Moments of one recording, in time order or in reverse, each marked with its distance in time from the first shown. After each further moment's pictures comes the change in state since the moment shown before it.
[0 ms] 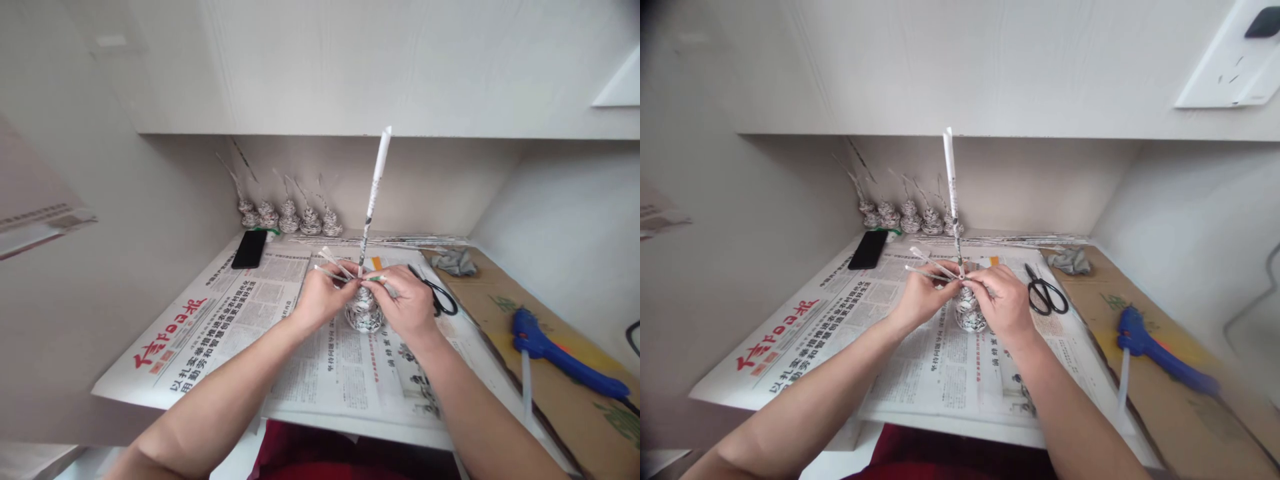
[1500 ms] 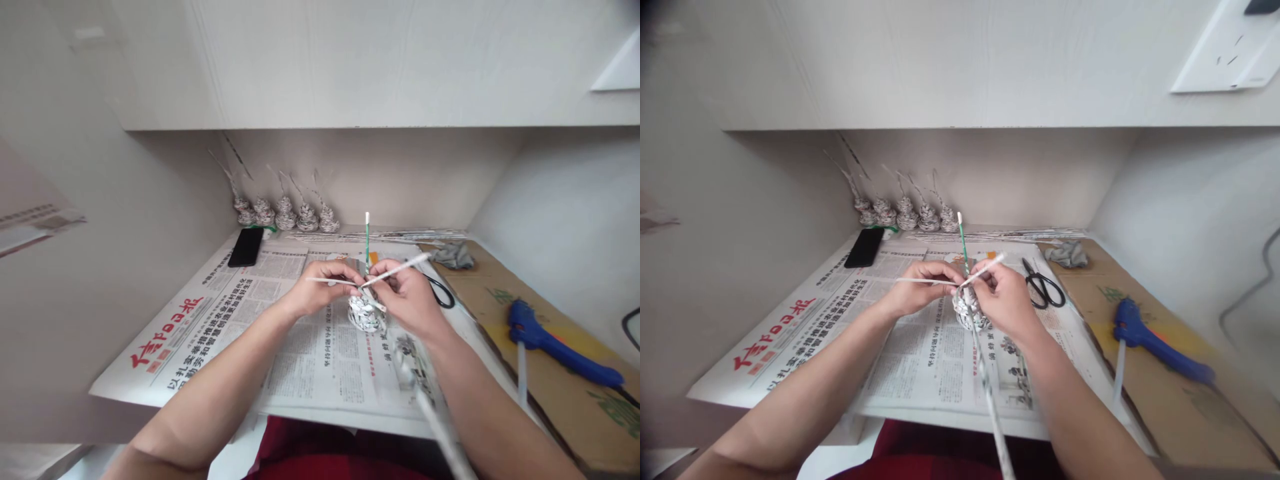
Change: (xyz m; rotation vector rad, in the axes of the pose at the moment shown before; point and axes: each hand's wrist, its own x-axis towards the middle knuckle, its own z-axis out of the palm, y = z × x) left_hand 0.009 0.004 -0.018 -0.174 -0.398 -0.033; right_hand 0.001 0.002 -0.007 0.307 -0.196 0.477
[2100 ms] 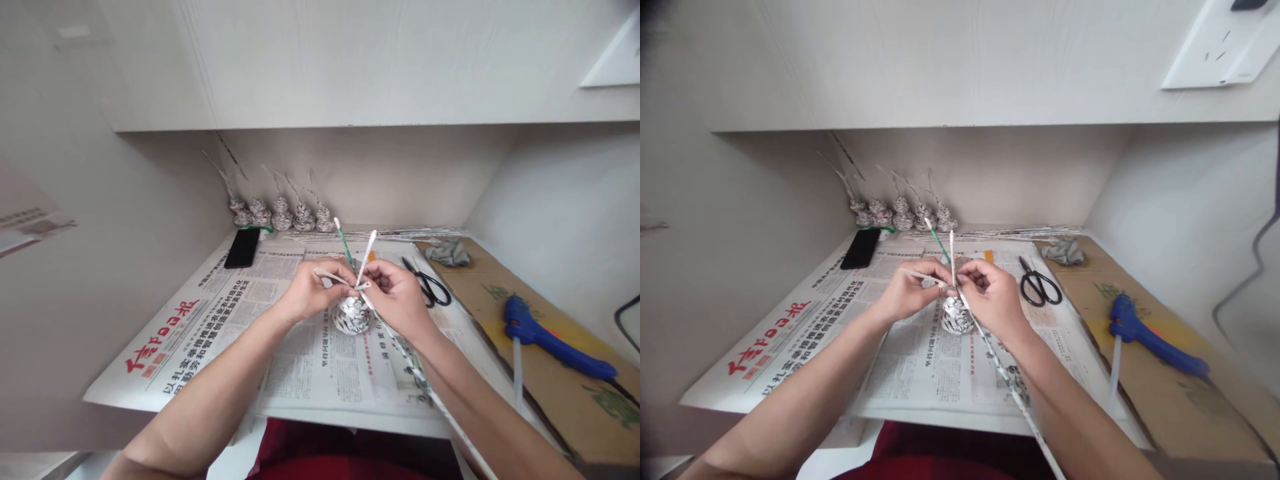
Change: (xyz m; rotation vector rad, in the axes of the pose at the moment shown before) left_hand -0.006 0.010 0.003 0.266 0.125 0.190; right_hand -0.003 -0.004 0.014 0.093 0.087 -0.070
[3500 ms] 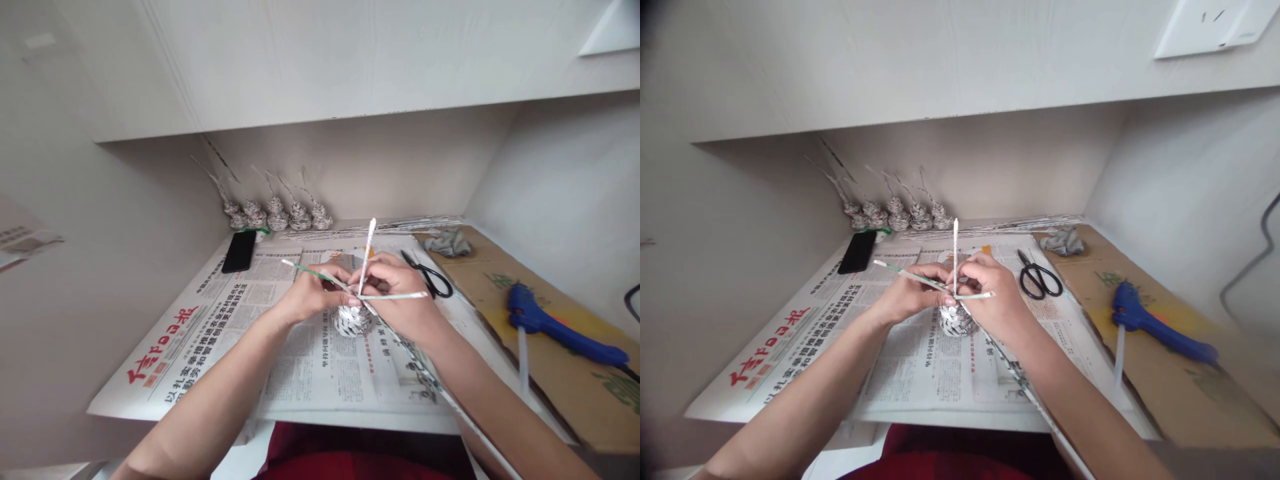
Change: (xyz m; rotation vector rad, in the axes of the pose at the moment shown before) left_hand 0.002 -0.008 0.006 -0.333 -0.145 -0.372; right_hand -0.005 -0.015 -0.014 -0.151 -0.107 -0.108
